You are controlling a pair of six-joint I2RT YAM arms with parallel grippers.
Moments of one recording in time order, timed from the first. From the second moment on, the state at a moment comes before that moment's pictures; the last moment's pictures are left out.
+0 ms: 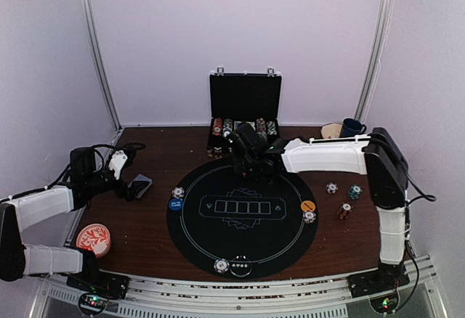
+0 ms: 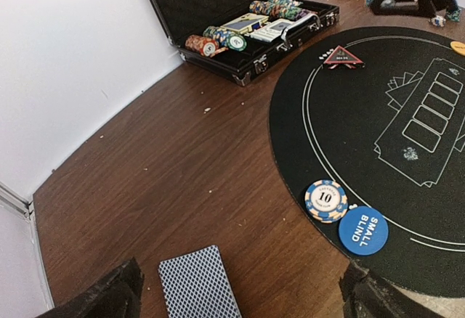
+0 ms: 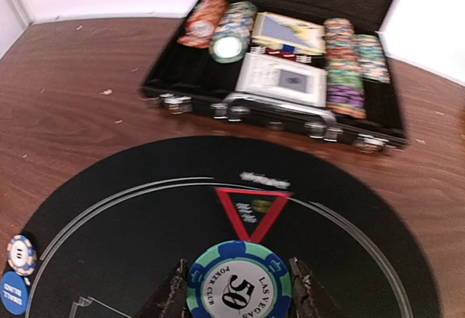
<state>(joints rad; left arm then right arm) -0.05 1.10 0.45 0.13 0.53 0.55 0.91 2.04 1.56 -0.28 0.58 0.47</state>
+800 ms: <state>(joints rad) -0.05 1.09 0.45 0.13 0.53 0.55 0.98 2.59 2.18 -0.29 0.31 0.34</state>
